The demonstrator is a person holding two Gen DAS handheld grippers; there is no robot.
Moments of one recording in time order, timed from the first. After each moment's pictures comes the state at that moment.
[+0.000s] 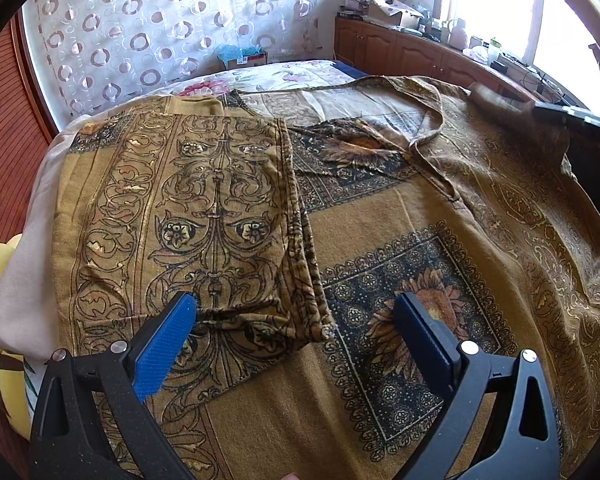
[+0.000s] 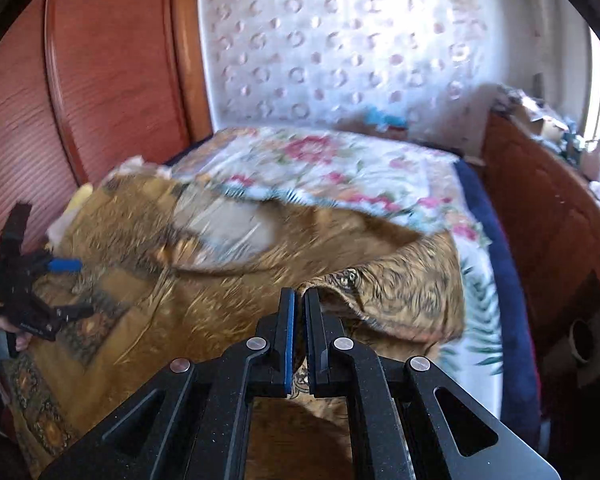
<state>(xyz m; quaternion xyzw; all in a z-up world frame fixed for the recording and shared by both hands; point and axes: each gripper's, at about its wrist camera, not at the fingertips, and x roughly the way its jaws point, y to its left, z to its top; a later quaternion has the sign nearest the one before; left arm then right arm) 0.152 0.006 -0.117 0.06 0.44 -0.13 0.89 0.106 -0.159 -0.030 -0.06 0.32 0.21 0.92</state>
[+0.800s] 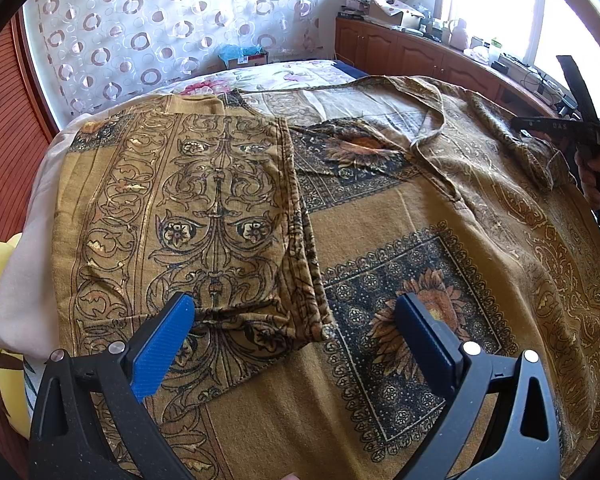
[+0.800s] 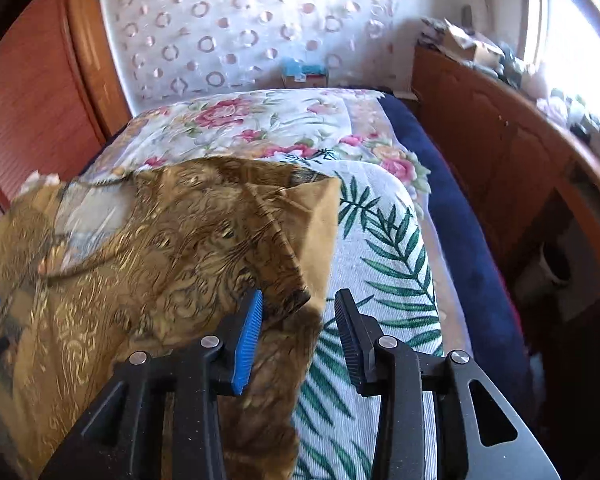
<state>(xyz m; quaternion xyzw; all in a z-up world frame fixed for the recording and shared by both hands) 0.152 0.006 -0.117 0.06 0.44 -0.13 0.89 0.195 -0.230 -0.058 0.01 0.39 0.07 0.92</state>
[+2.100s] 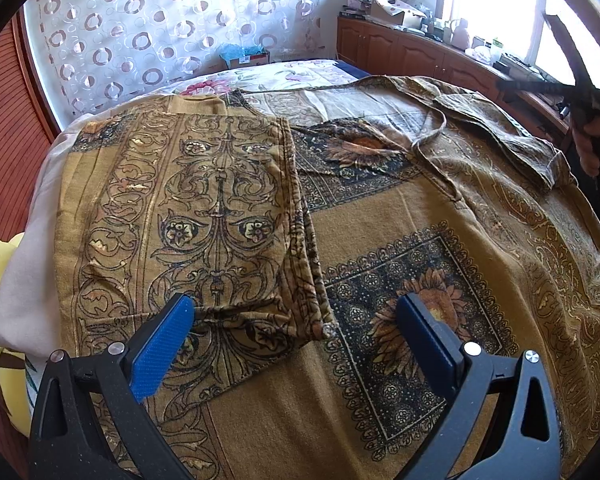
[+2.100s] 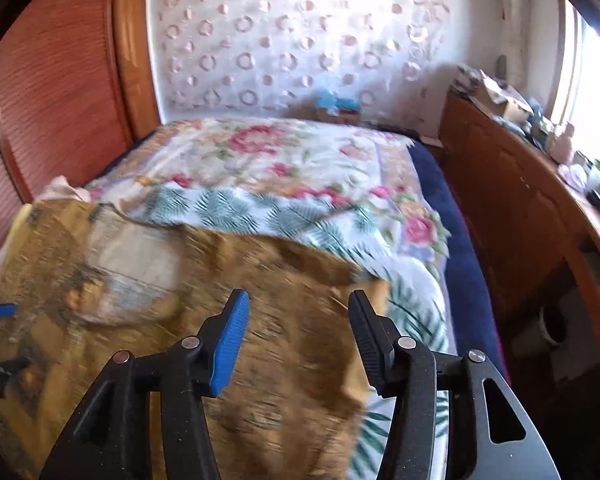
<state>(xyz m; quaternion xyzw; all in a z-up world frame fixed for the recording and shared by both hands) 0.152 0.007 -0.116 0.06 0.44 -0.12 0.89 0.212 -0.198 -0.059 -0.06 0.35 0.10 0.93</state>
